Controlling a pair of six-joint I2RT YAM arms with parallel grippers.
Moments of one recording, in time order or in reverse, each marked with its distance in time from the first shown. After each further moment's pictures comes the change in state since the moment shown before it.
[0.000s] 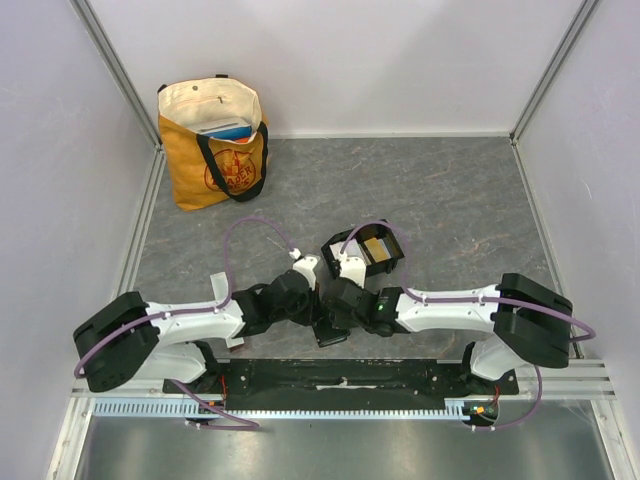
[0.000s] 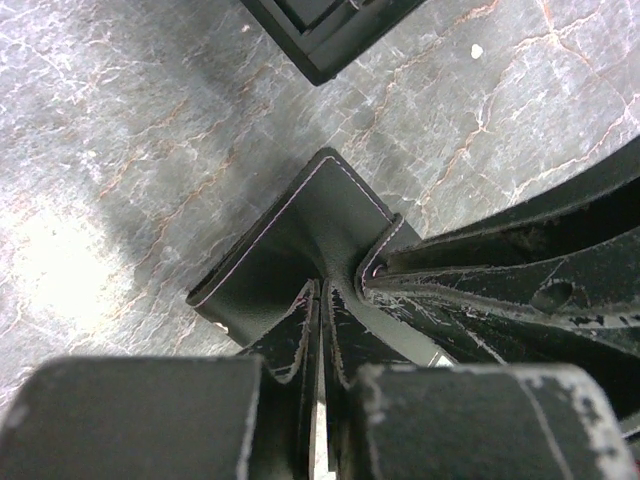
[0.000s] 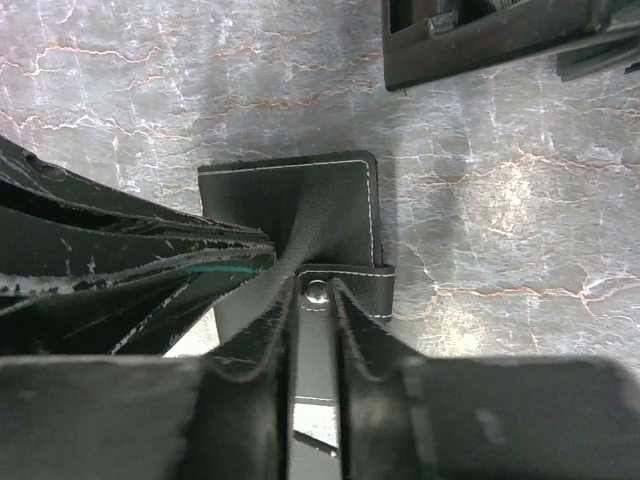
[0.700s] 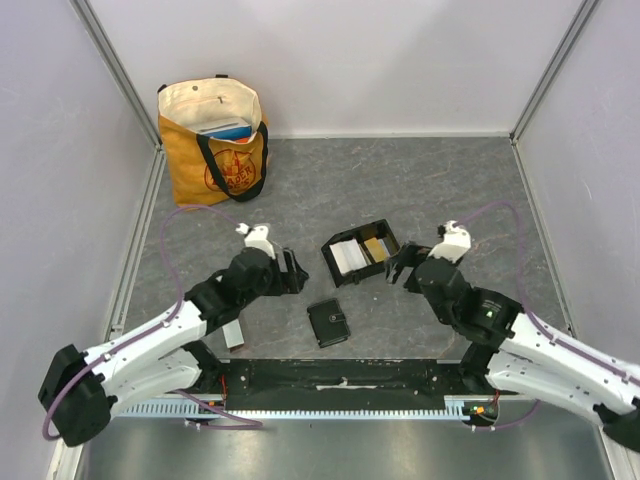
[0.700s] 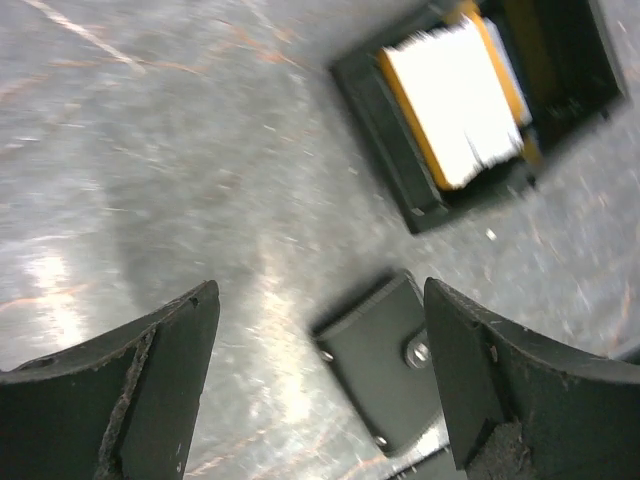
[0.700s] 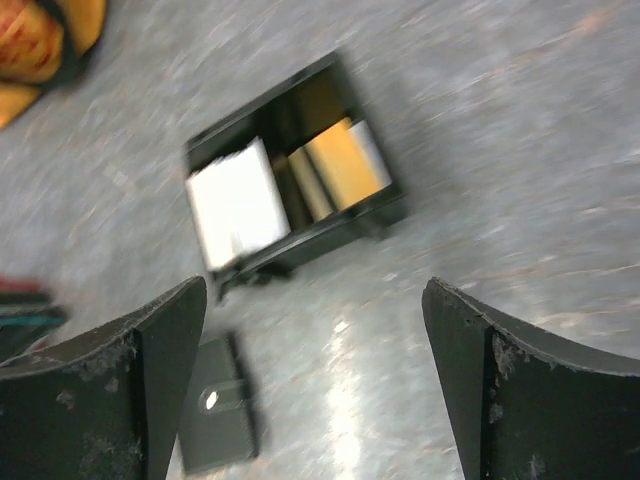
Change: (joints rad) left arm 0.167 -0.356 0.065 -0.277 -0.144 -0.026; right arm -0.188 -0.742 -0.132 -0.207 0.311 -0.136
